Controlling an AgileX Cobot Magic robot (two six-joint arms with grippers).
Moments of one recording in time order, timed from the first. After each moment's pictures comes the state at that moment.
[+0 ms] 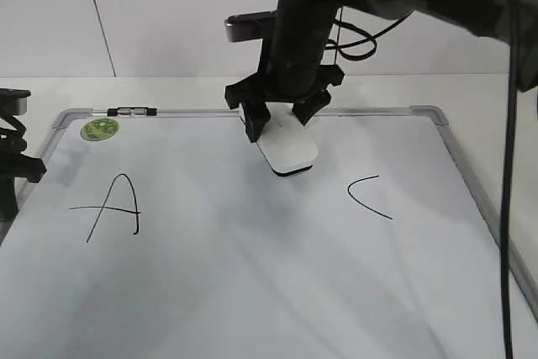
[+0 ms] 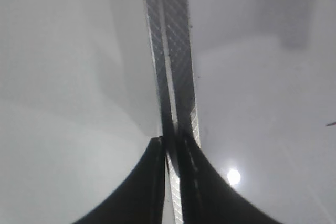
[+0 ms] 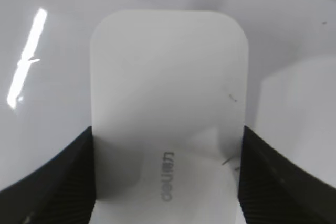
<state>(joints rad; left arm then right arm) -0.05 1.89 -1.16 0.00 0.86 0.05 0.52 2.33 -2.15 0.05 1.24 0.05</state>
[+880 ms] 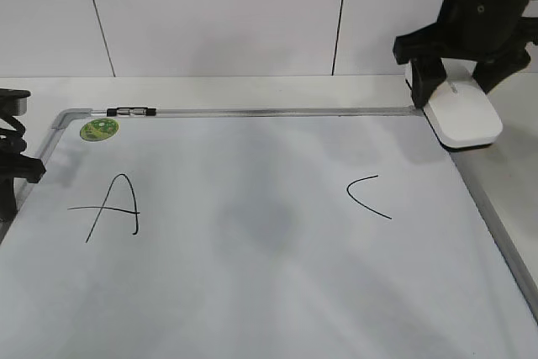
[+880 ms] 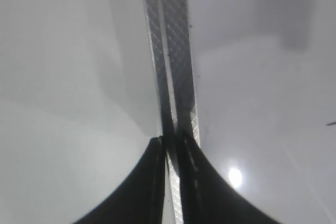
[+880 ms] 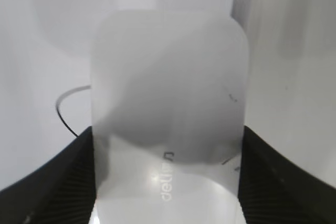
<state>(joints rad) -0.05 1.89 -1.16 0.00 0.86 0.05 0.28 1.85 -1.66 -0.13 1.24 0.17</state>
